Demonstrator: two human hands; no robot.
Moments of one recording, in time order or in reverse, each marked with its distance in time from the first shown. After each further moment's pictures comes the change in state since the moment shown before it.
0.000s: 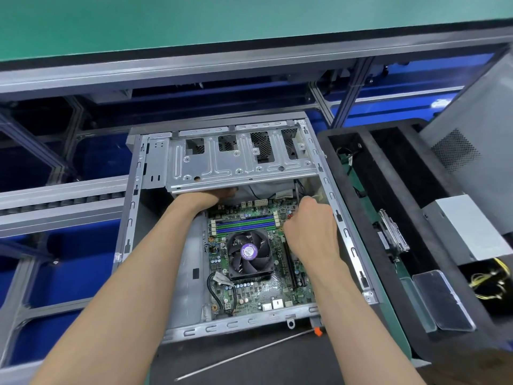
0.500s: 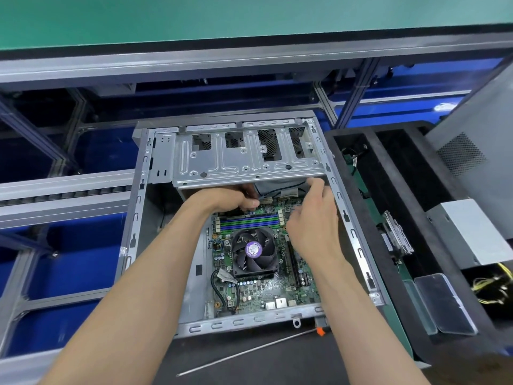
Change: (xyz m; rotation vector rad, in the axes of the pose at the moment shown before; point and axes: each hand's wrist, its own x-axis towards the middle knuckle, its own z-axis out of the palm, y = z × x) left_hand 0.003 0.013 0.019 -0.087 -0.397 0.348; right_hand -0.005 -0.013 -0.007 0.186 0.035 -0.110
